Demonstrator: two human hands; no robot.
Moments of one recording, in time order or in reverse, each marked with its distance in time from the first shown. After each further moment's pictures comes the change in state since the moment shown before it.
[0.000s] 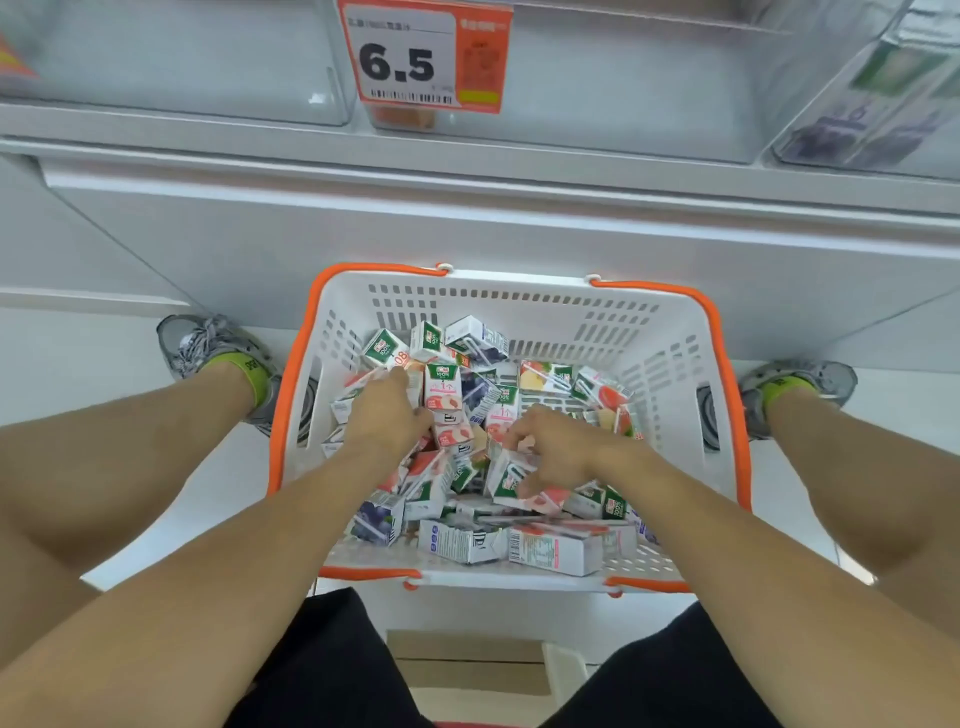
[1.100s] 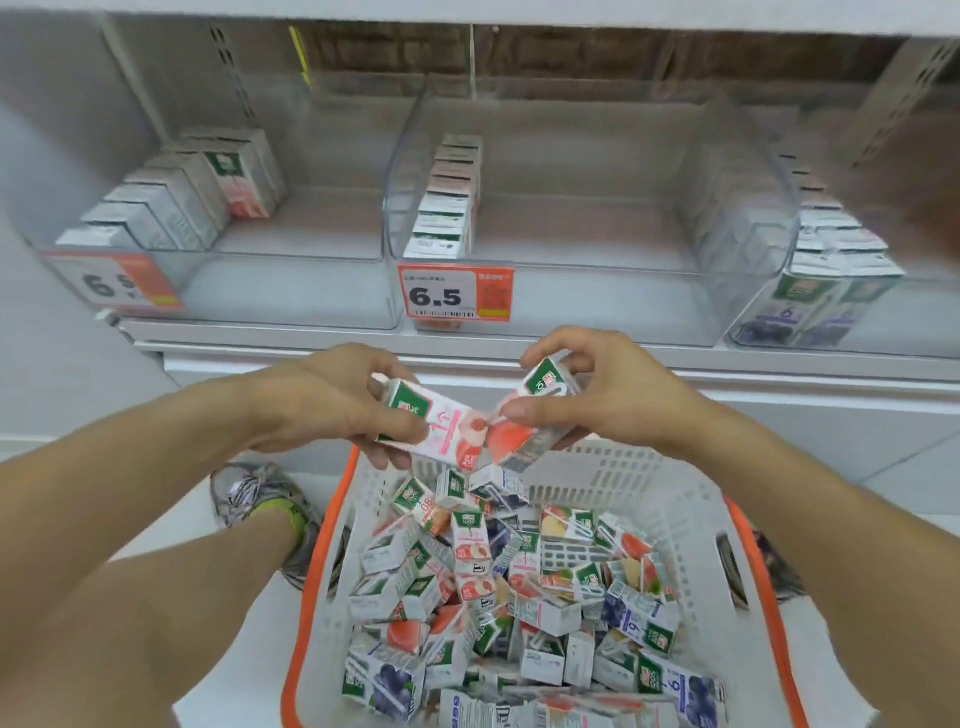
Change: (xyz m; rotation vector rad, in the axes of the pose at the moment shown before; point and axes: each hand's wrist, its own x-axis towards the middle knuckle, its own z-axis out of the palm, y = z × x) left_hand -0.043 0.079 -0.244 -0.447 -0.386 0.246; right_hand -0.114 -0.101 -0.169 0.609 0.572 -0.339
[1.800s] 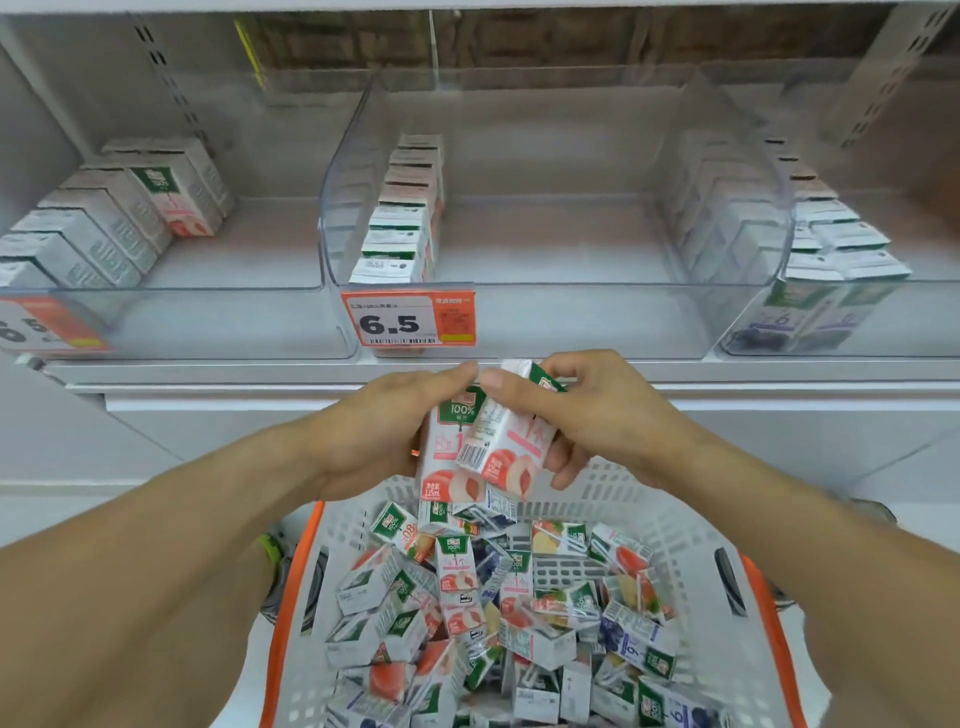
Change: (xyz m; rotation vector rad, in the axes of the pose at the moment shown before) left_hand 0.059 0.025 0.046 -0.342 -0.124 0.003; right_hand 0.018 0.005 -0.008 0.070 0.061 0.153
